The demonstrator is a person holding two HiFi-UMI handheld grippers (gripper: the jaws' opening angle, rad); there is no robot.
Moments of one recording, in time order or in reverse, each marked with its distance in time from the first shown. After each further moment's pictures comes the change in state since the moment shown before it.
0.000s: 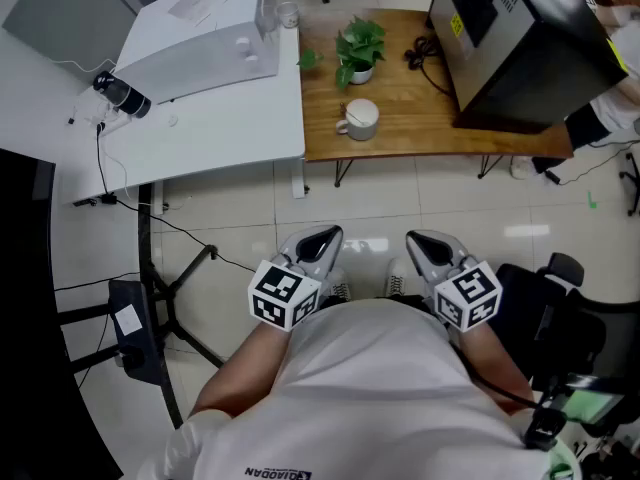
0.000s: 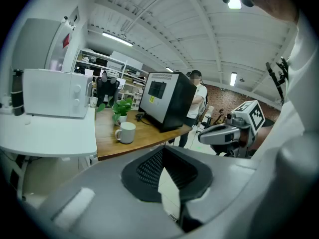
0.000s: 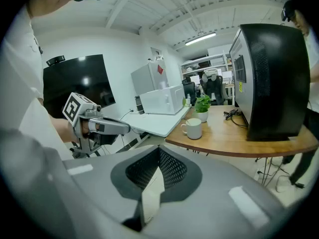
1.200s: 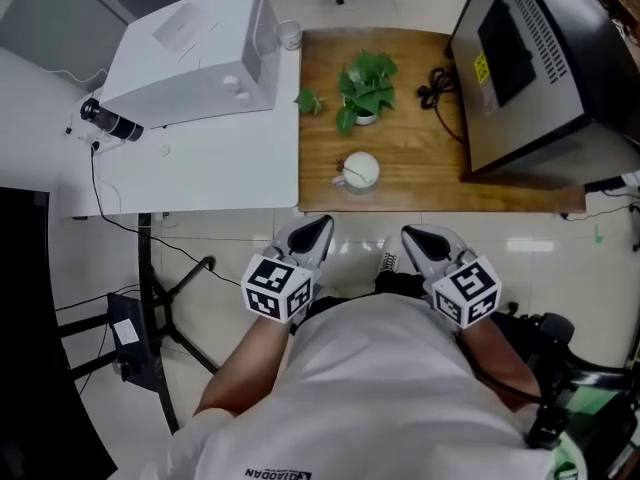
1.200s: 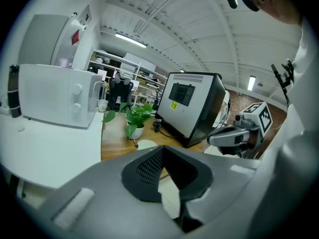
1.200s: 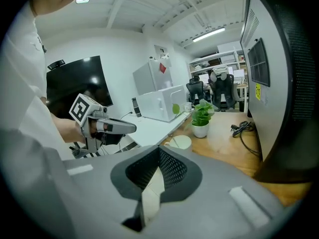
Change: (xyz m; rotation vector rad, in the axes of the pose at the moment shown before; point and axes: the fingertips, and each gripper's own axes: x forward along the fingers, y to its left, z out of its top) left arm 0.108 0.117 0.084 -0.087 -0.046 0.157; right arm 0.100 -0.121 0.088 -0.070 0.025 0.140
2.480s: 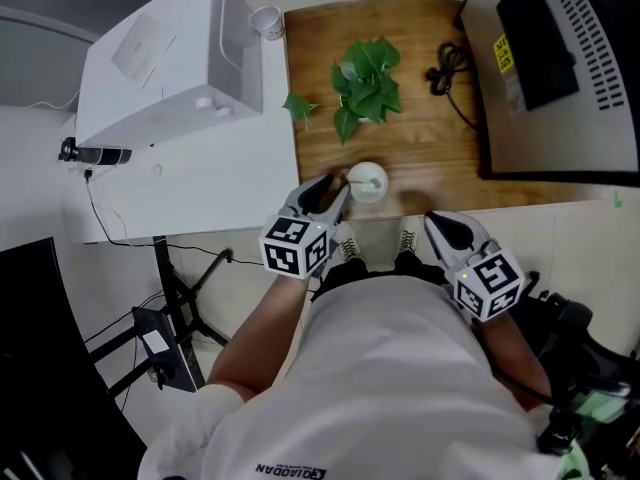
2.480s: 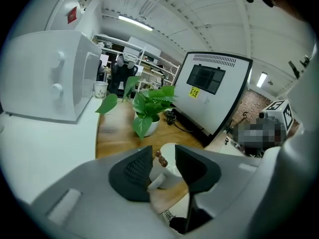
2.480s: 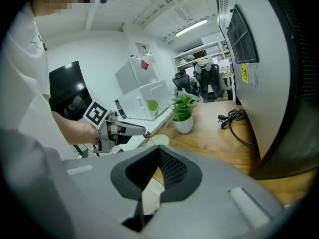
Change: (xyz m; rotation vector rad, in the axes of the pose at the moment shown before) left arm 0.118 0.087 0.005 -0.054 0.152 0.016; right arm 0.036 -0.079 0.000 0.150 0.031 -0.080
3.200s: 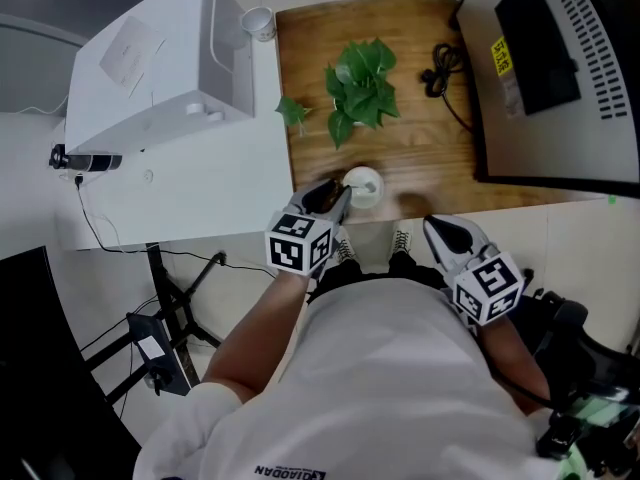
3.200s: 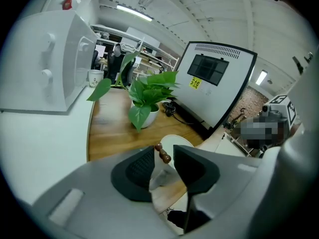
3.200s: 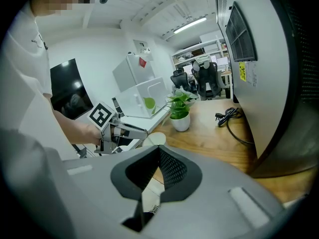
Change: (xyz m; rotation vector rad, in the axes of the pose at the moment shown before) left arm 0.025 0.002 -0.019 -0.006 0.094 -0.036; right arm 0.001 -0.007 -0.003 0.009 0.030 -0.026
